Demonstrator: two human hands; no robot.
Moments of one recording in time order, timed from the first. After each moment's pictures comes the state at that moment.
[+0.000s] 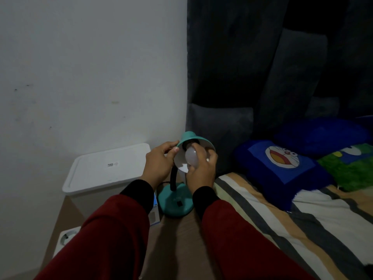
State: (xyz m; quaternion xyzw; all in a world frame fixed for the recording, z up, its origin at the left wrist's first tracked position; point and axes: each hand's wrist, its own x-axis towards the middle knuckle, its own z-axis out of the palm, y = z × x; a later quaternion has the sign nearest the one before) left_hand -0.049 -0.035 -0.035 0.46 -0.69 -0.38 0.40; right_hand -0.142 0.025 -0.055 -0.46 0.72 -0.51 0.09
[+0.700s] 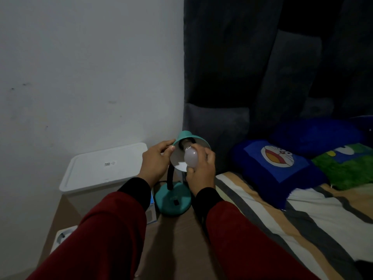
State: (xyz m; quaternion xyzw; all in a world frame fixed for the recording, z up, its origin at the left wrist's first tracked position) left_hand -0.049 -0.031 -0.030 0.47 -0.70 -0.37 0.40; right_hand -0.153 0.036 -0.056 -0.50 0.71 -0.50 0.07
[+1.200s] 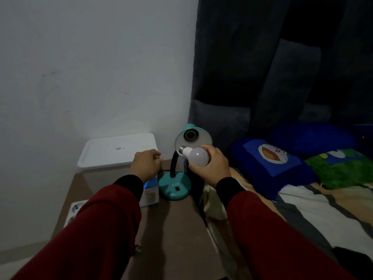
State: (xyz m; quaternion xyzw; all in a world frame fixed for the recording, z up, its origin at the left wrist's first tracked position) left_hand 0.006 0.008 -0.044 0.58 -0.75 -0.21 0.23; right_hand -0.169 0.089 -0.033 -0.55 0.72 -0.41 0.13
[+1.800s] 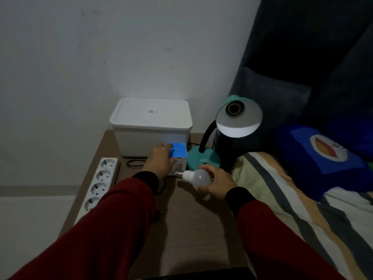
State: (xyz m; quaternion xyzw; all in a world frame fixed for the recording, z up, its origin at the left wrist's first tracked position) left_hand 0.047 0.001 -0.142 0.62 -0.72 -0.22 0.20; right_hand -0.135 0.067 -0.146 -0.62 0.68 -0.20 0.34
